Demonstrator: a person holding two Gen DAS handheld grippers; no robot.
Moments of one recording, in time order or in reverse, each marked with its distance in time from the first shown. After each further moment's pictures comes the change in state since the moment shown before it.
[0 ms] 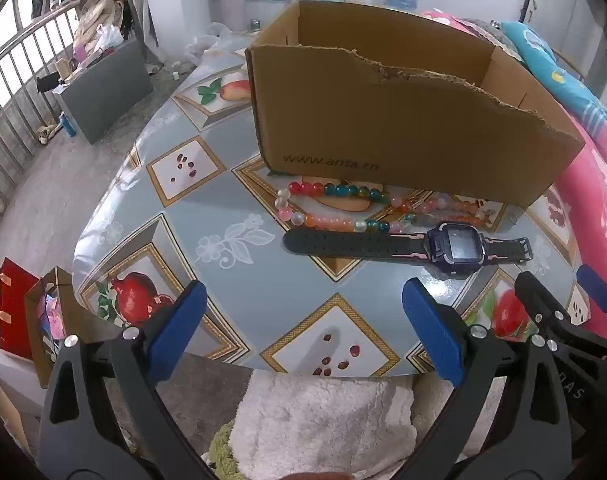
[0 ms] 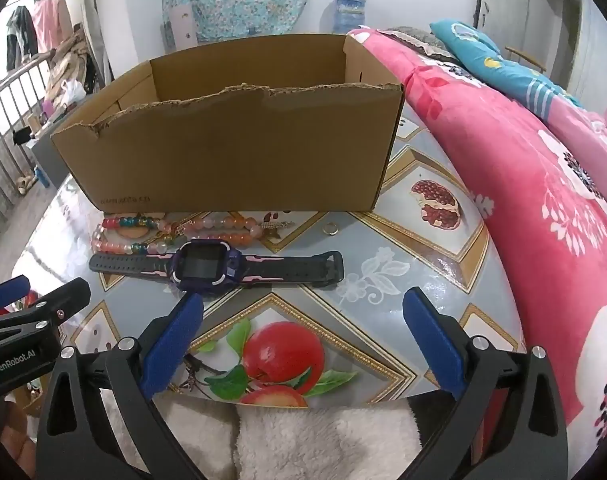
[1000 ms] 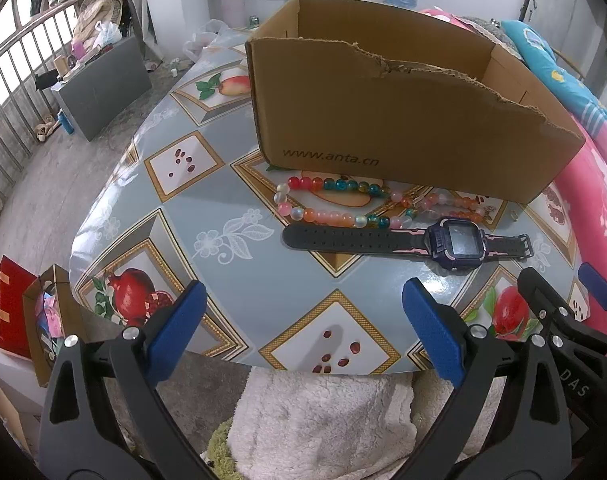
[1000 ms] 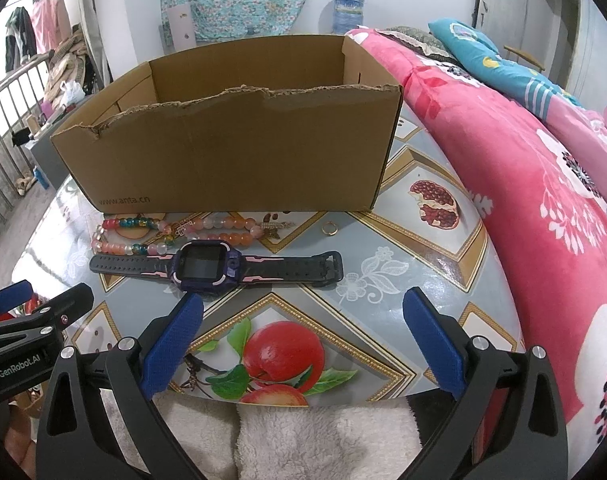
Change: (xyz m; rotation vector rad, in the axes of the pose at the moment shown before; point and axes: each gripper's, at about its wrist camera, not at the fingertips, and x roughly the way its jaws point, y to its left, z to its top) left arm 0.004 0.002 -0.002 0.000 0.008 -0.010; right arm 0.001 0.001 -0.001 0.009 0.002 -0.002
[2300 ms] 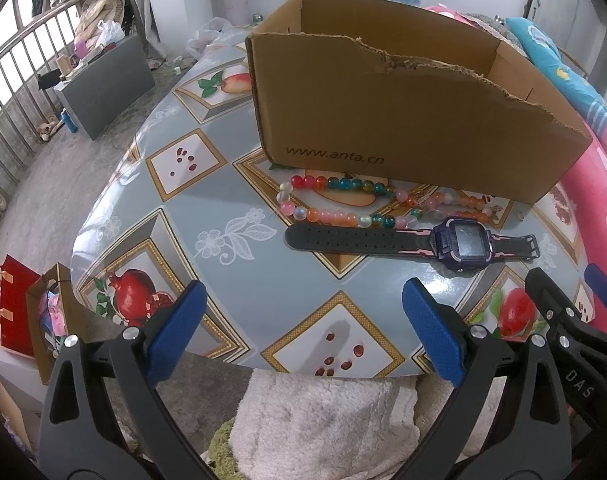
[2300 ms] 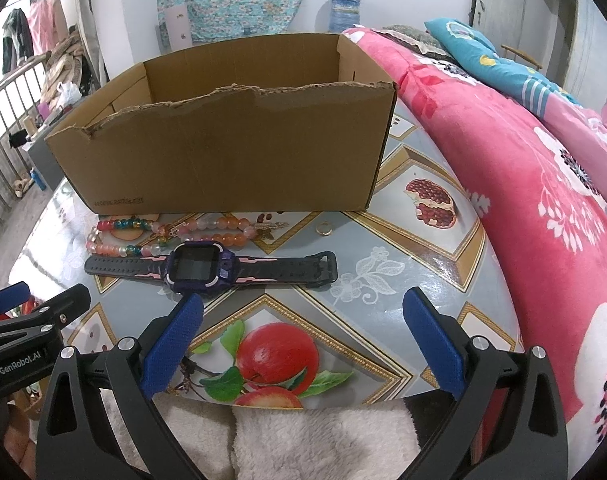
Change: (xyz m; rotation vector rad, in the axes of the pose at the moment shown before) left arm 0.005 0.000 -0.002 0.002 0.012 0.015; right arm 0.001 -0.007 0.002 0.008 0.003 -0.002
